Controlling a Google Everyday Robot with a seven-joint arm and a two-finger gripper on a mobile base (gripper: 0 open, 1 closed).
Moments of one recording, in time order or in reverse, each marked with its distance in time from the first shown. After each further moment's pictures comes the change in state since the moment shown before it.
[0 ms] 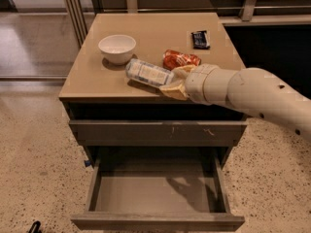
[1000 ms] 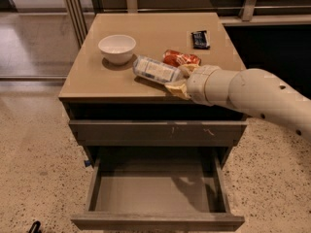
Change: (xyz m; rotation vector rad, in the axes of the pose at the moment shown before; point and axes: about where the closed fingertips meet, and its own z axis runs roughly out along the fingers) arm 0.000 0.000 0.000 0.000 0.000 0.000
